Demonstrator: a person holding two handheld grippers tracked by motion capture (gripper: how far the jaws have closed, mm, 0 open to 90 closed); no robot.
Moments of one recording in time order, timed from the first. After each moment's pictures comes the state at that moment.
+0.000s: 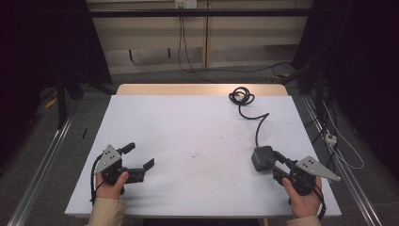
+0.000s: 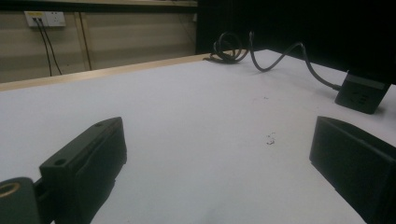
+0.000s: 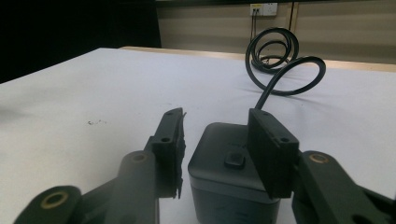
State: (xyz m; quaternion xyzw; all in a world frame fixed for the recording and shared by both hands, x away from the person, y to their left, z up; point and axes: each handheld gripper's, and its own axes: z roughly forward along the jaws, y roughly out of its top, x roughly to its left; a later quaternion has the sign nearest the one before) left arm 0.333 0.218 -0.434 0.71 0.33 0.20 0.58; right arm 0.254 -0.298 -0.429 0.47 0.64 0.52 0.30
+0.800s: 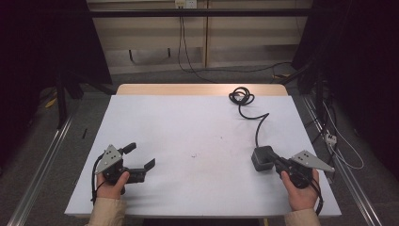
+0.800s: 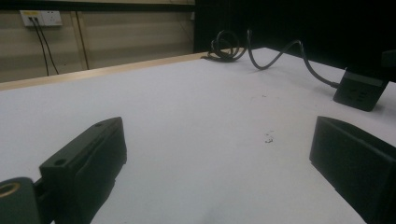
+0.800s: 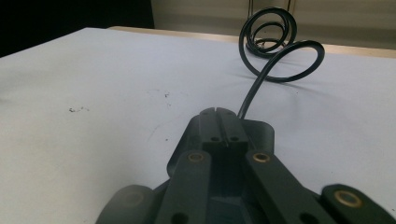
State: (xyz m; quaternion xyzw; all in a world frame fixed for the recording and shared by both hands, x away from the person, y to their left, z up) left arm 0.334 0.217 -0.435 0.72 0.32 0.20 0.58; right arm 0.271 -0.299 -0.431 0.48 0.67 0.49 0.29
